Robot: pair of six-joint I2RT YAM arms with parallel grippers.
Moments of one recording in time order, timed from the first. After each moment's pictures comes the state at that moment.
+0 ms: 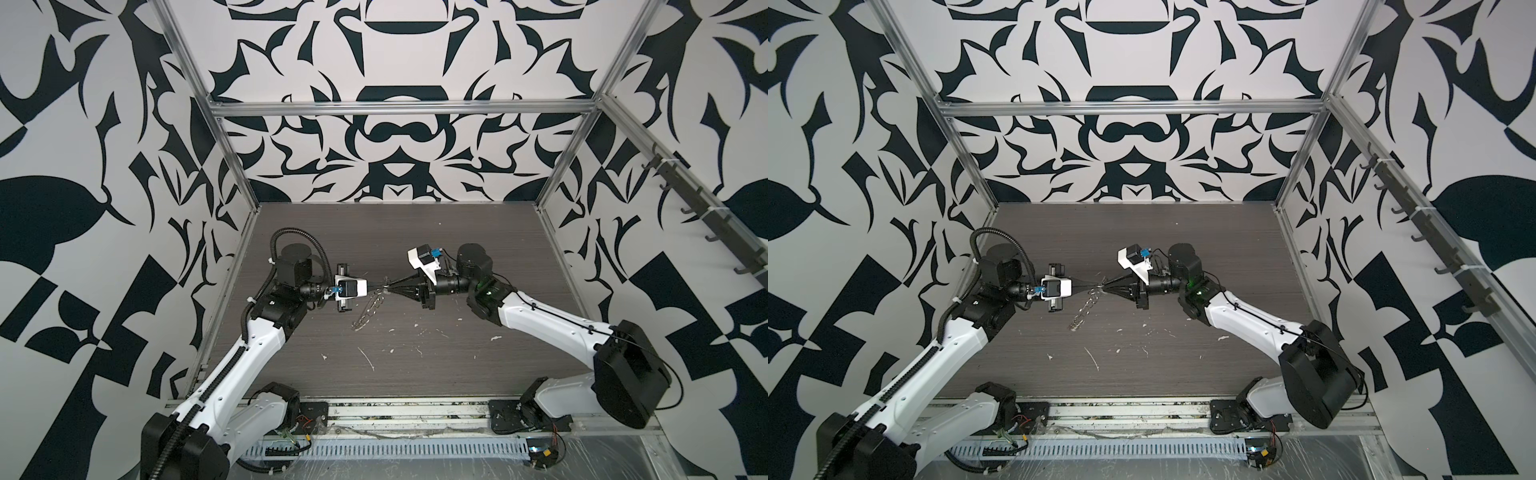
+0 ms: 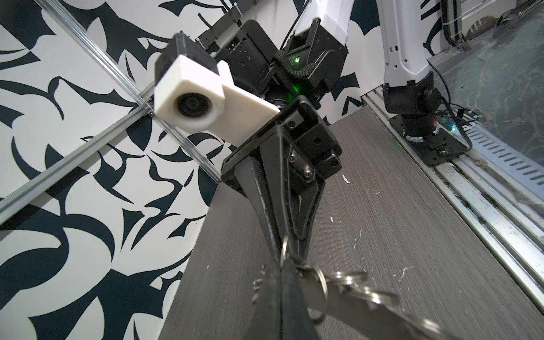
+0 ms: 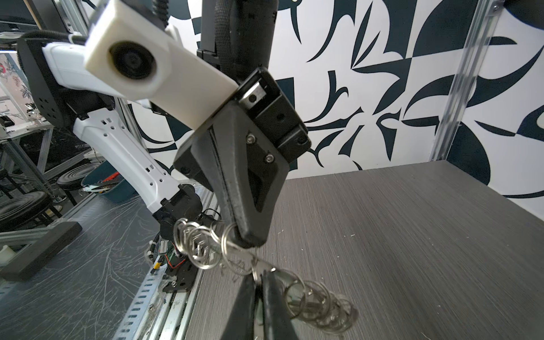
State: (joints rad) left arm -0.36 1.00 0.78 -0.07 1.10 0.85; right arm 0.66 1.38 0.84 0.43 -0.98 0.04
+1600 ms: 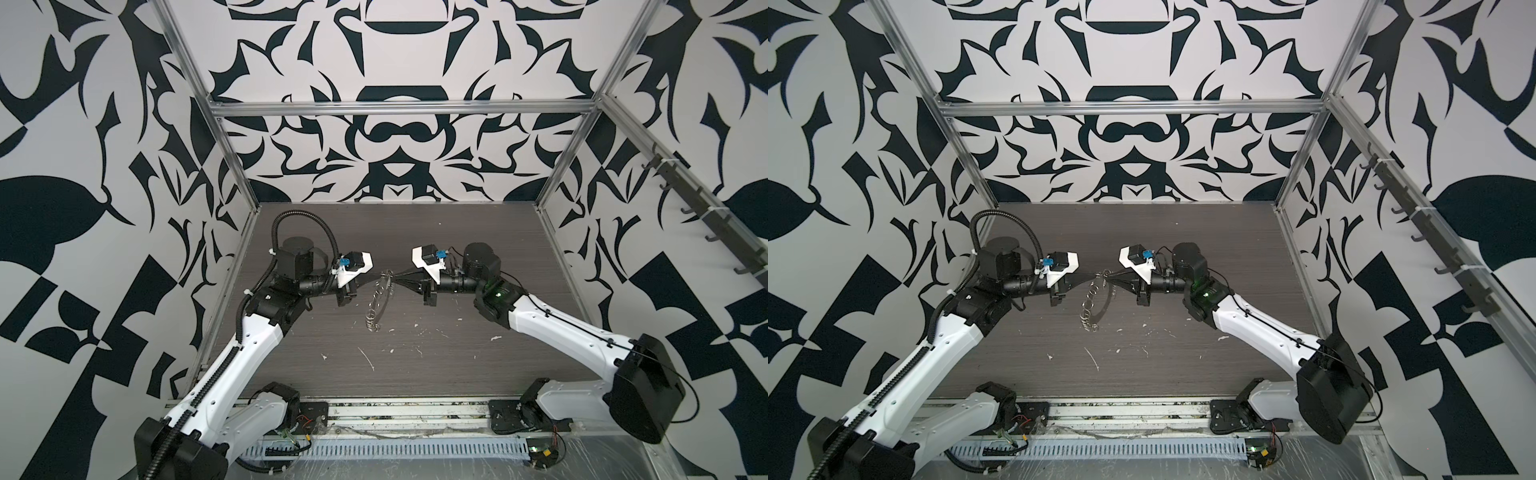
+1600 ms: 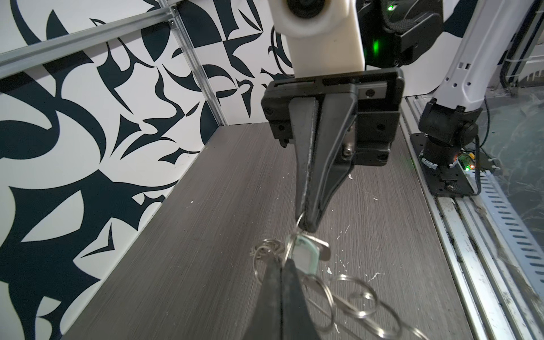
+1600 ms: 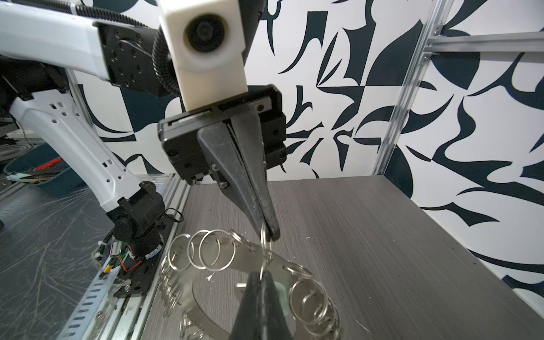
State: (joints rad) left arm -0.38 1.02 0.91 -0.28 0.87 0.56; right arm 0.68 1.29 0.87 0.33 -0.82 -0.12
